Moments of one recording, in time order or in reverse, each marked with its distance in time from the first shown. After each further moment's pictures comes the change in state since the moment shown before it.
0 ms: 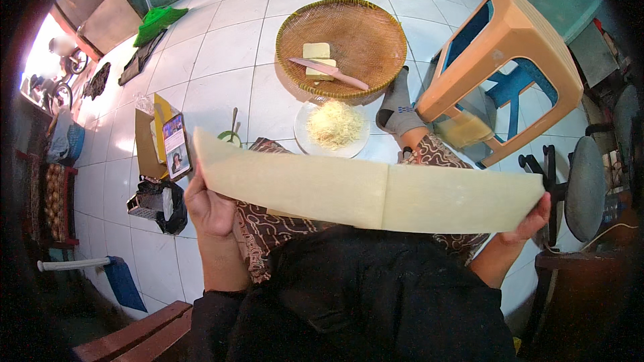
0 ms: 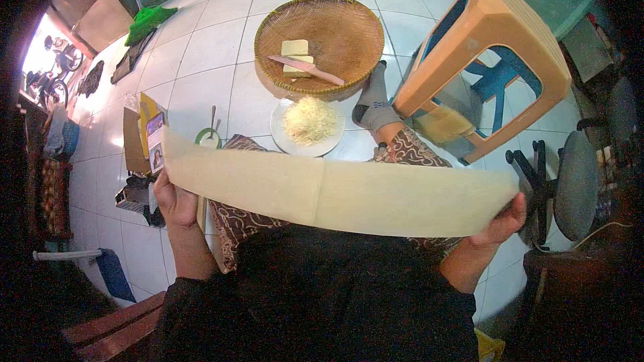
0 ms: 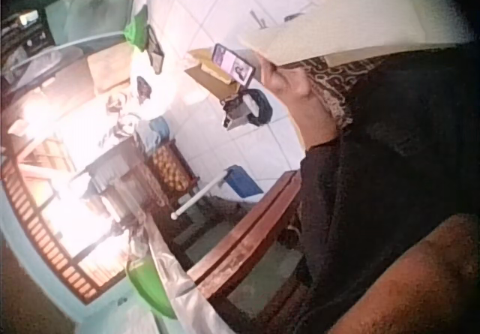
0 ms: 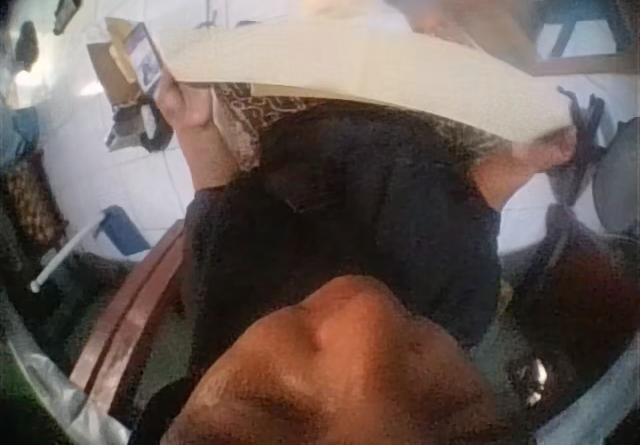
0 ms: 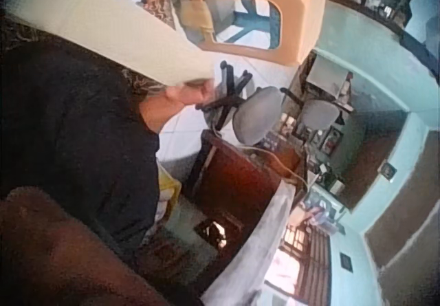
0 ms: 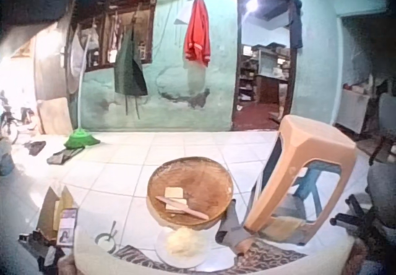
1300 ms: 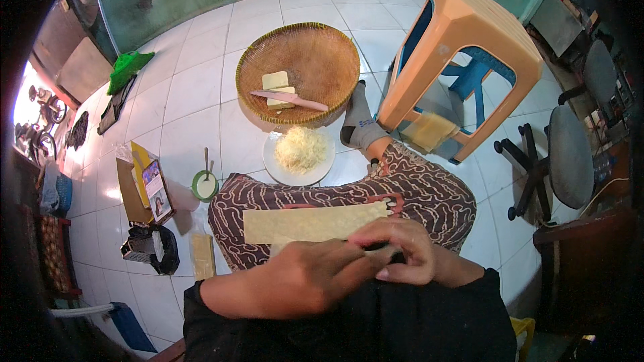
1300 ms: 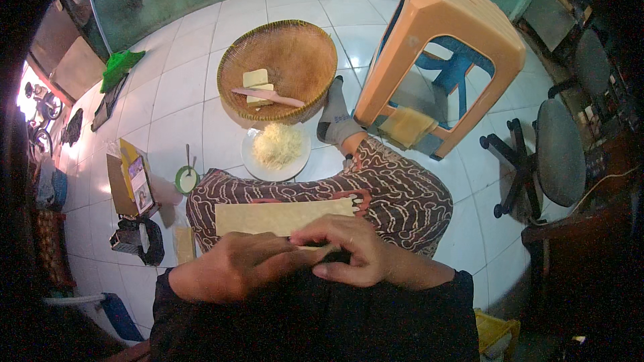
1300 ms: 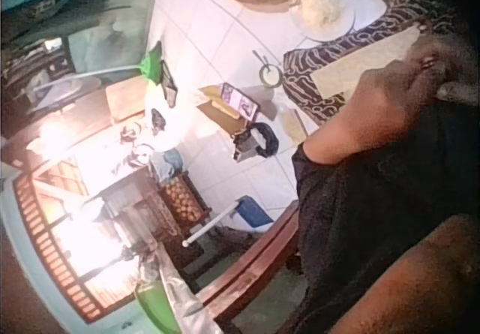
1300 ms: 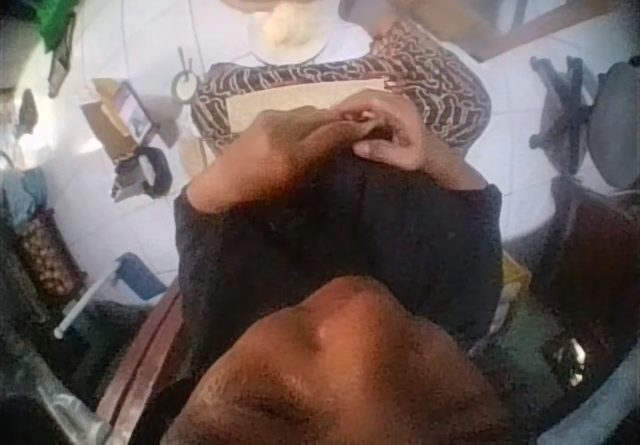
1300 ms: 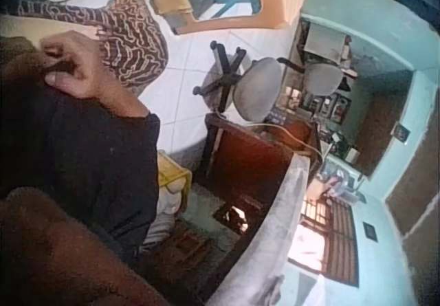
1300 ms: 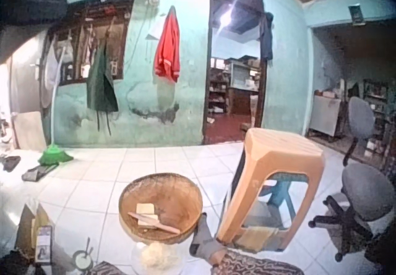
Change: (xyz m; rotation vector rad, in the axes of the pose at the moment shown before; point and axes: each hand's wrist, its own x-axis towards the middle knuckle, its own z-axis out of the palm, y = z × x) left_hand -0.005 -0.111 0.170 1.699 -1.308 0.075; right_hand 0.026 0.086 0.087 -0.875 -0.472 0.137
